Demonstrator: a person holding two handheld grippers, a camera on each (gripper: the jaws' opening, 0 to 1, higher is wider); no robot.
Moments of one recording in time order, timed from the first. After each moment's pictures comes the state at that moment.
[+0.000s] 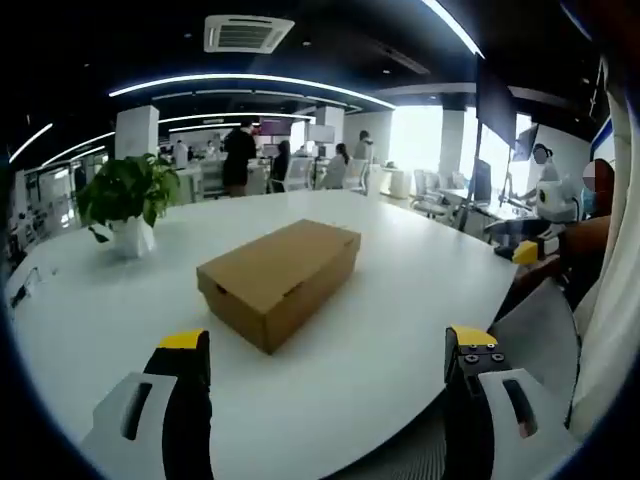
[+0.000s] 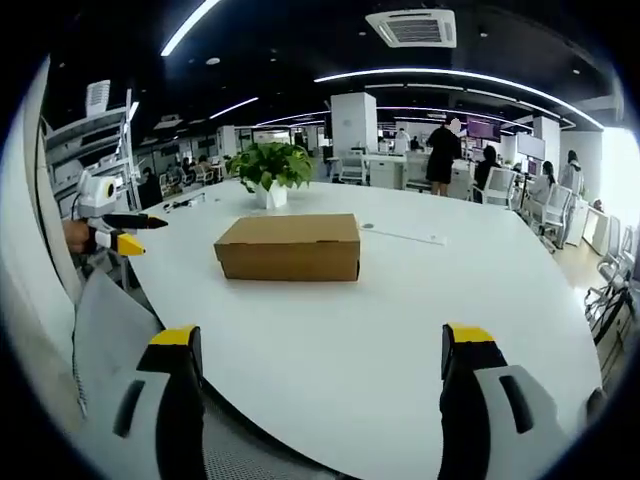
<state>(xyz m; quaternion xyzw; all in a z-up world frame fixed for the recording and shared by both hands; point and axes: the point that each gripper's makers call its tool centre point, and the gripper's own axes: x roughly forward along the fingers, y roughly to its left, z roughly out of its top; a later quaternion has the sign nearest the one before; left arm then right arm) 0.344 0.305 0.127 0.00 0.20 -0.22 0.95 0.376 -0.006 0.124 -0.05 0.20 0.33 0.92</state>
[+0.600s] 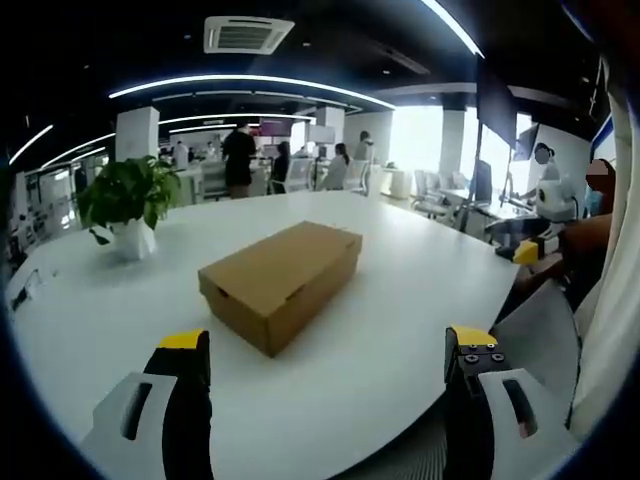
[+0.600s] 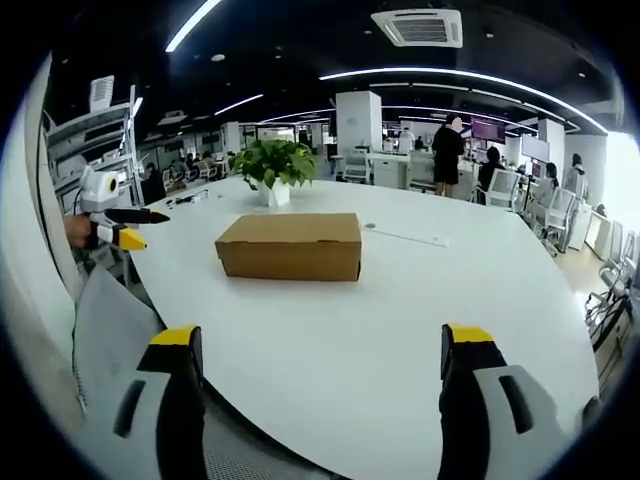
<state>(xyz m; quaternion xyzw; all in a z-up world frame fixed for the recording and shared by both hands) 0.346 0.306 0.131 0.00 0.20 -0.22 0.95 0.378 -0.007 0.125 -0.05 0.20 0.34 0.92</state>
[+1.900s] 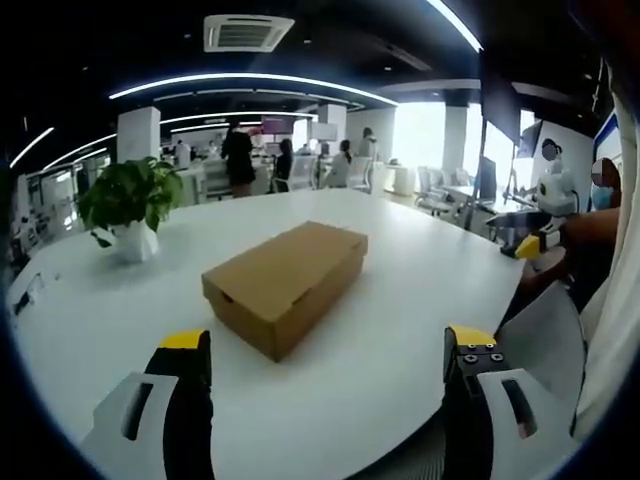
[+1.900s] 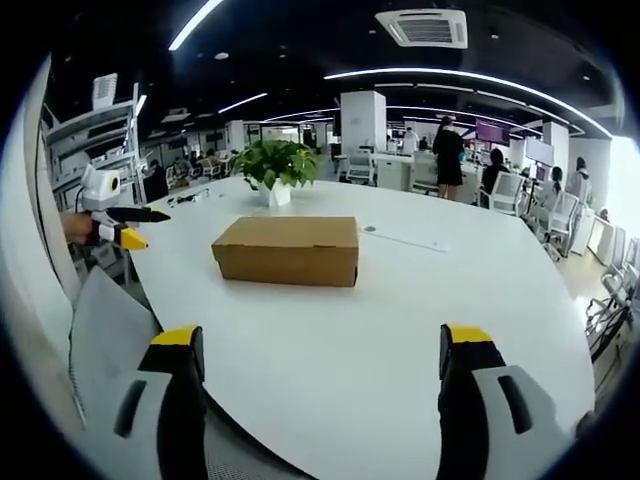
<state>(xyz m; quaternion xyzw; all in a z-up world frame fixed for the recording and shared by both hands) 0.358 0.308 0.134 0.01 0.20 -0.21 0.96 0.398 -0.008 0.131 -0.06 0.20 0.35 0.91</state>
